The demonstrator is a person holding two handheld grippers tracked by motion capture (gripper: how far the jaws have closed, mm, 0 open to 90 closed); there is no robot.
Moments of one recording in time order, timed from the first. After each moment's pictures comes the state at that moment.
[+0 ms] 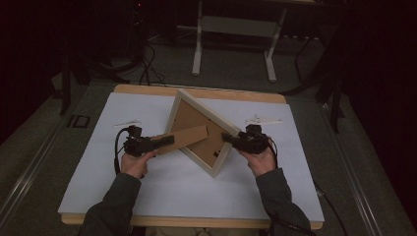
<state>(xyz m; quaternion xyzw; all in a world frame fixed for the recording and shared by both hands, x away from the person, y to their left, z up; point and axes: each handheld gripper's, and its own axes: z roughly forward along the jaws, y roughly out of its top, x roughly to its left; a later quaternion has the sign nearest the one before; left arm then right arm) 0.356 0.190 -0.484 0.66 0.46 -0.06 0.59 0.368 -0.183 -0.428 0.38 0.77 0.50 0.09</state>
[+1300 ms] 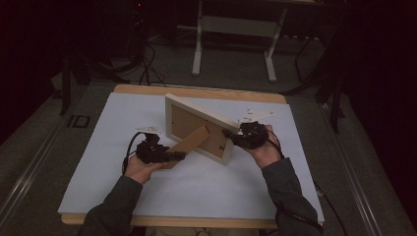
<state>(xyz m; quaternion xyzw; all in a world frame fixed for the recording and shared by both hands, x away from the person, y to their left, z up) 0.349 0.156 -0.481 0.77 0.35 -0.08 0.52 0.376 -0.175 -0.406 0.27 0.85 0.43 0.18</state>
